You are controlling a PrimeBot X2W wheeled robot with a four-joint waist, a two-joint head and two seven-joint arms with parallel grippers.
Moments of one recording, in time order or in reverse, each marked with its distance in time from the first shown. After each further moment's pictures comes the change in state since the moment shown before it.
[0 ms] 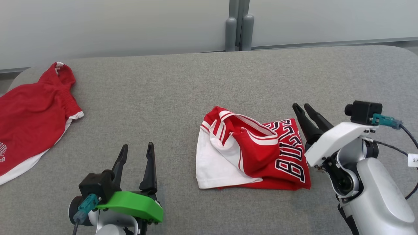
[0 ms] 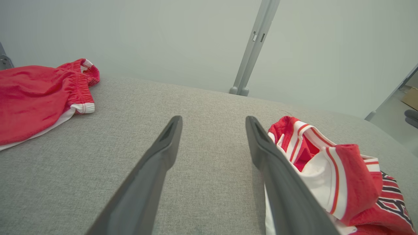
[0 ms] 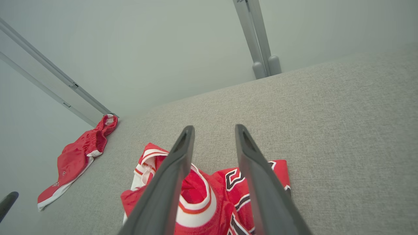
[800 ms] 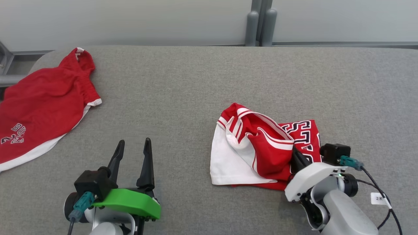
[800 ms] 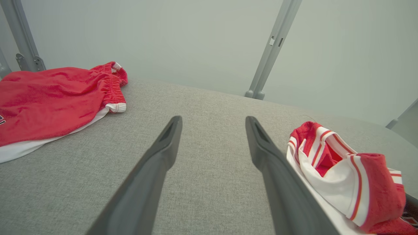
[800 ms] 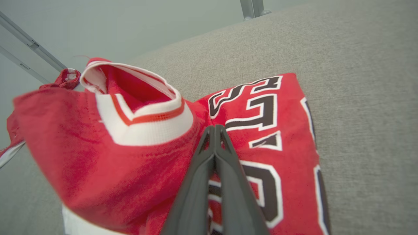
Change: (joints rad) left arm -0.004 0.021 0.001 -0.041 0.007 0.016 0.012; right arm 0.038 0.064 0.086 0.382 -0.121 0.000 -0.342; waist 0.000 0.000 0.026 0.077
